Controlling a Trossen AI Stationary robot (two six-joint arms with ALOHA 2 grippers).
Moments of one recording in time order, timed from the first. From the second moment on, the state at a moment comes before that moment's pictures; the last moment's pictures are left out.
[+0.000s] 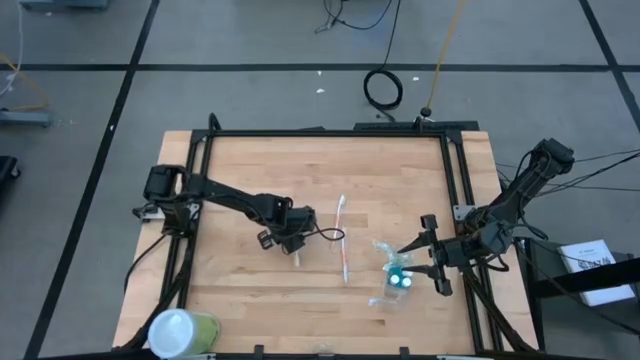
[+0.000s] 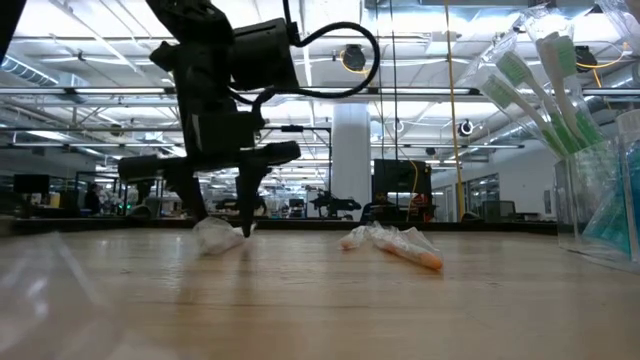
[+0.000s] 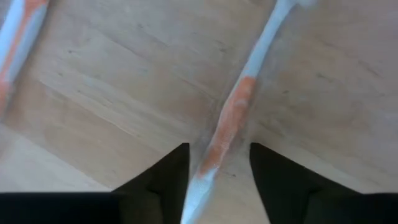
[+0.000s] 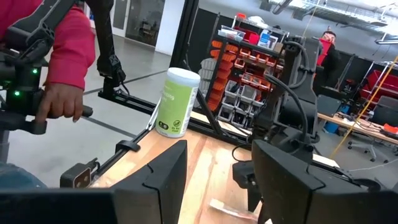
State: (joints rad) left arm -0.05 1.87 1.07 -0.55 -0.03 1.06; right arm 0.80 0.82 0.50 0.35 0.58 -0.25
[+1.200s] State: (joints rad) left arm 0.09 1.54 1.07 0.38 0.25 0.33; right arm 0.37 0.94 0.50 0.54 0.54 -0.21
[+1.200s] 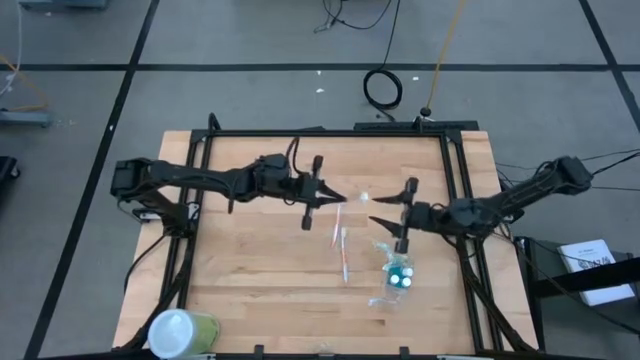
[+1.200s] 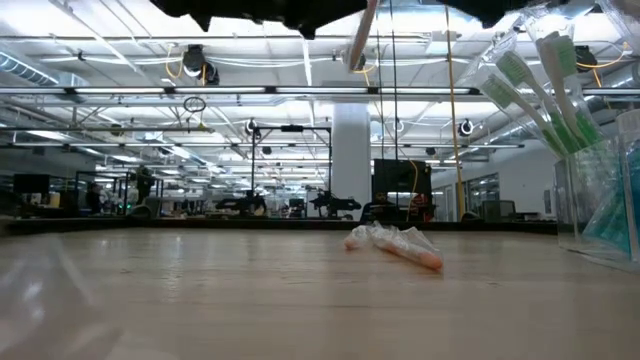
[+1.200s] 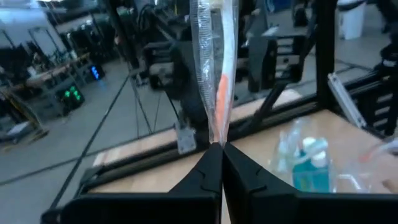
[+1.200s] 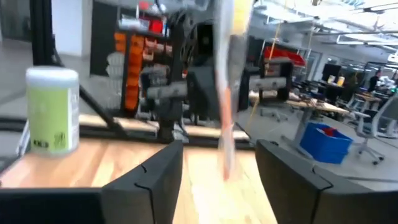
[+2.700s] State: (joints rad) left arm 0.02 1.66 1.07 0.39 0.03 0.18; right arm 0.19 0.94 0.50 0.73 0.10 -0.08
